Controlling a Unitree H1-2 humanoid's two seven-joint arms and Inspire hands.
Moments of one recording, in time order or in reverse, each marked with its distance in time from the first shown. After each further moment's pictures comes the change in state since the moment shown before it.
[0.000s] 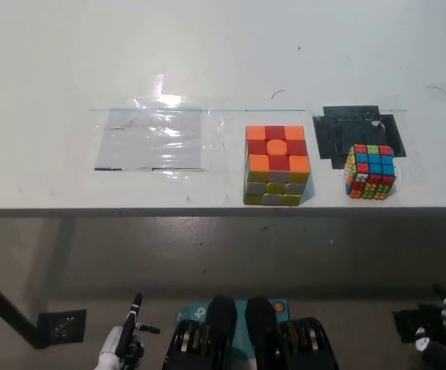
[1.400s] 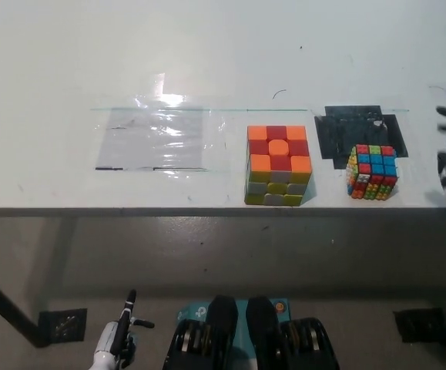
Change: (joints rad) left_arm -0.002 0.005 0.002 0.021 -0.001 -0.061 0.025; right_arm -0.360 -0.248 -0.005 -0.619 0.055 0.307 0.309
